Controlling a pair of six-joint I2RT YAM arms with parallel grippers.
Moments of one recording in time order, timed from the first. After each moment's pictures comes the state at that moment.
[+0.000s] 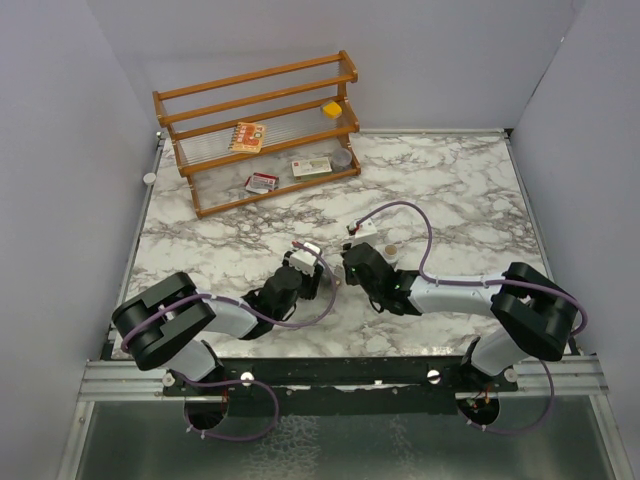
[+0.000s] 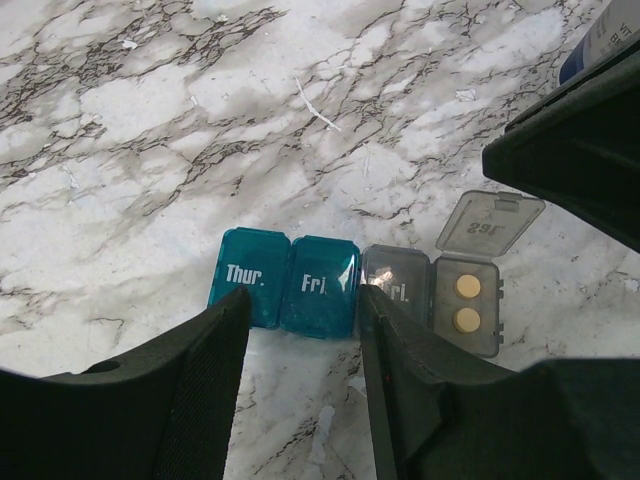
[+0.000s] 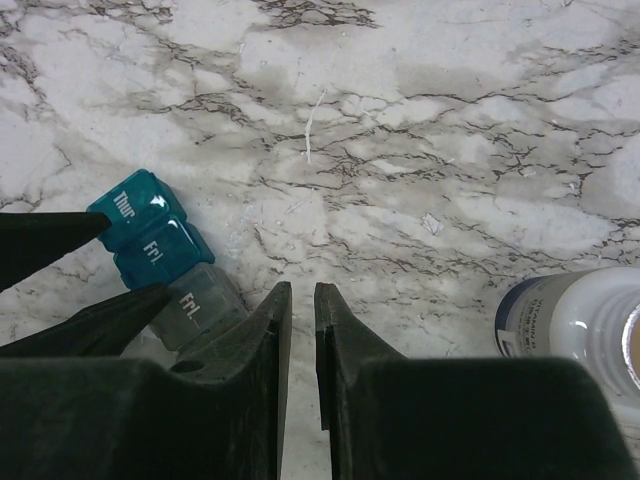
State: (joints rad) left arm -0.91 1.49 0.30 0.79 -0.37 -0.16; right arm 0.99 1.52 0.69 0.24 0.53 0.44
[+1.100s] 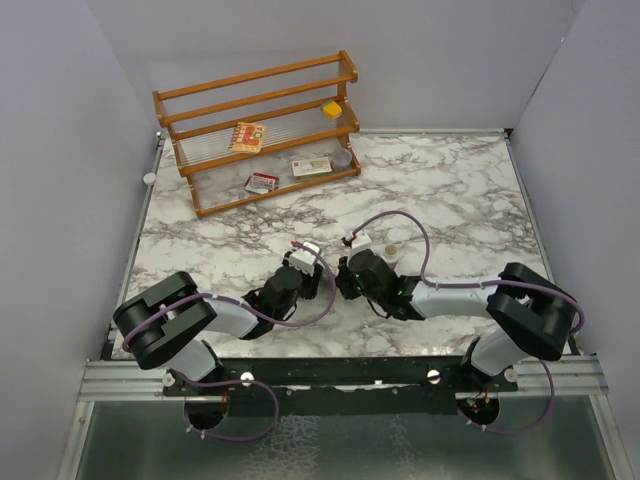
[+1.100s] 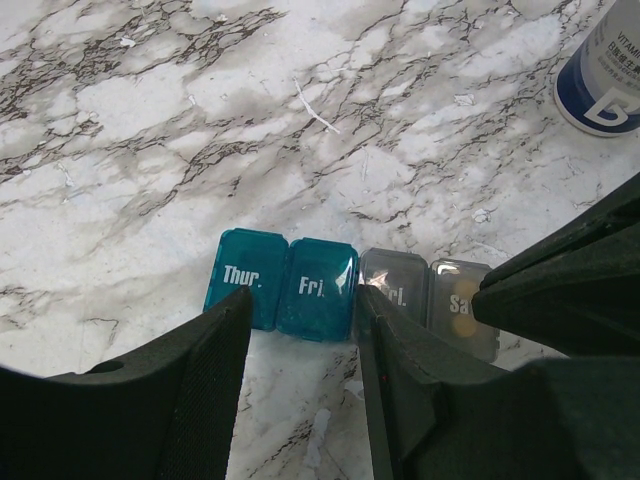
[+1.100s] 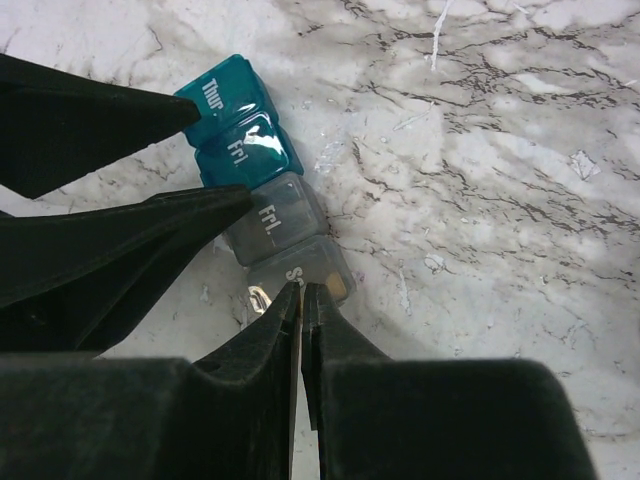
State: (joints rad) left arm -0.91 1.49 0.30 0.80 -0.37 -0.19; right arm 0.98 1.53 0.62 0.30 0.26 0.48
